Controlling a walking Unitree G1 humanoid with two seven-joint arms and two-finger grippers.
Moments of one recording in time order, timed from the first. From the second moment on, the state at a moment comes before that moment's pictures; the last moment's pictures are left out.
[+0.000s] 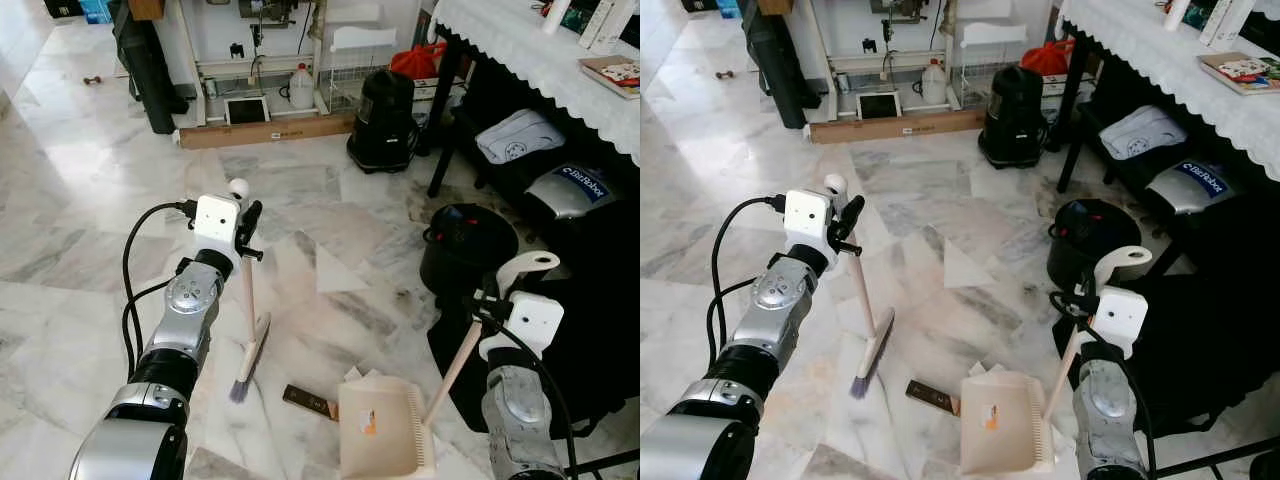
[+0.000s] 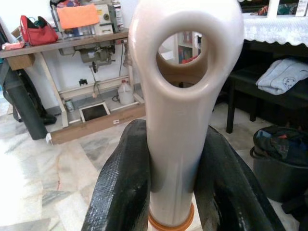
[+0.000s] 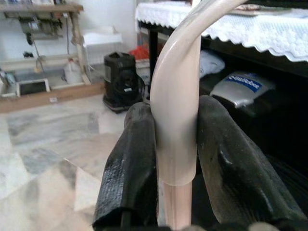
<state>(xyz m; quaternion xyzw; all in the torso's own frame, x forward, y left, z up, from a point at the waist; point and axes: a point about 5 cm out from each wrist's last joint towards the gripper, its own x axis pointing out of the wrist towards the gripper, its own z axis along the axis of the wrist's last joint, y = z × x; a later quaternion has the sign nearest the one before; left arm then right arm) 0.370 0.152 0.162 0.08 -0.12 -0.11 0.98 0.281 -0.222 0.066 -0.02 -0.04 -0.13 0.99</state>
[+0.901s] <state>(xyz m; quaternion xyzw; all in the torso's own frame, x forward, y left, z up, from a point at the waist) 0.370 0.156 0.163 0.09 -0.12 -0.12 0.98 0.274 -0.223 0.049 -0.08 -0.02 -0.14 0.99</state>
